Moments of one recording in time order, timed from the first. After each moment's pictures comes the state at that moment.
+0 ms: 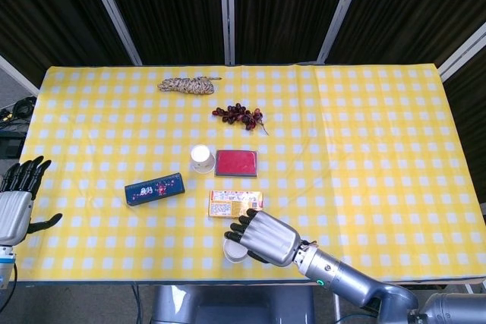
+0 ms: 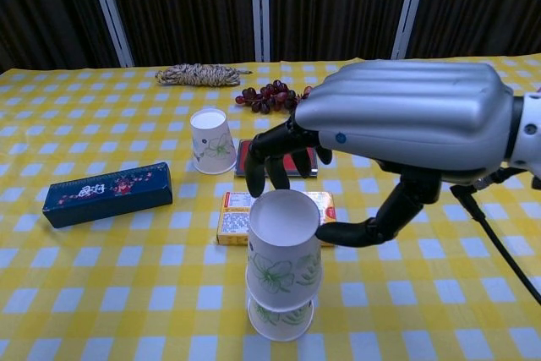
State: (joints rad) left arm -0.14 -1.17 -0.06 -1.55 1.46 1.43 0.03; right arm 0.73 -1.29 0.06 -1.97 -1.65 0.91 -0.40
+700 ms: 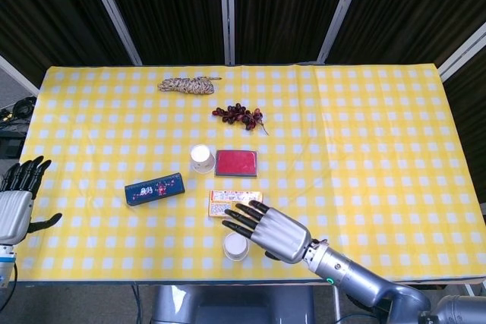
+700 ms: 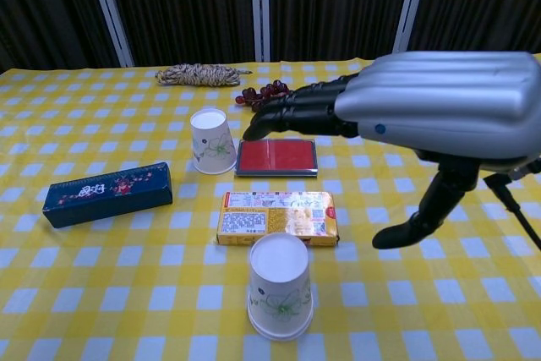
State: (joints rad) left arm -0.15 -1.18 -0.06 -1.54 1.44 1.42 0.04; right arm 0.71 -1.21 0.03 -1.97 -1.67 0.96 -0.40
